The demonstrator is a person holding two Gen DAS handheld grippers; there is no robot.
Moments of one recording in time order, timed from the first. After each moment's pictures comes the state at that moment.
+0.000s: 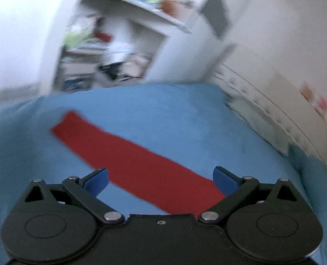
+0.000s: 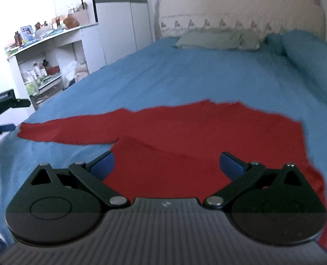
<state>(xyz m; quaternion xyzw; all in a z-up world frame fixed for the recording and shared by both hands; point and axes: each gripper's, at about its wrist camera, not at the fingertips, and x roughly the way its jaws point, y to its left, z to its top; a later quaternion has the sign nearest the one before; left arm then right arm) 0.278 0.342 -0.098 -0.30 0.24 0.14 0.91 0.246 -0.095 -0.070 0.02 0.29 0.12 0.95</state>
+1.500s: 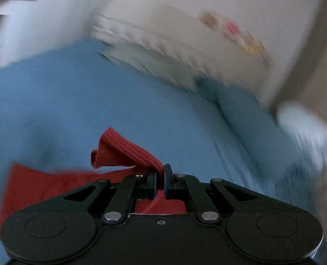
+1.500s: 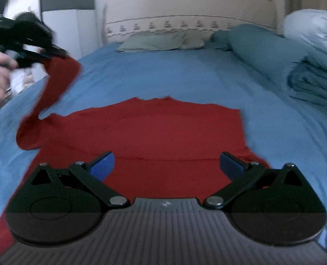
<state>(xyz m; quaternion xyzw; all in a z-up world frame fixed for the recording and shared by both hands) 0.425 0.005 -0.040 -0.16 0.31 -0.16 0.92 0.256 -0.203 -0.101 0.03 0.27 -0.03 0.96</state>
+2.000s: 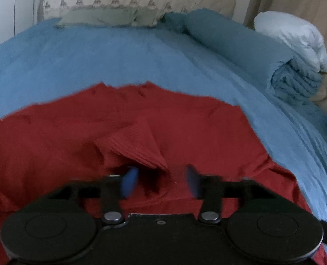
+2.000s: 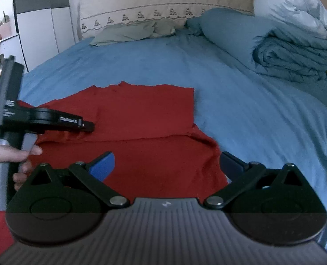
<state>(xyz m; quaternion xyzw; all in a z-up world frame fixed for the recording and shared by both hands) 0.385 -0.073 -0.142 -0.01 0.37 -0.22 0.91 0.244 -0.287 -0.130 0.05 0.29 -0.07 0.95</state>
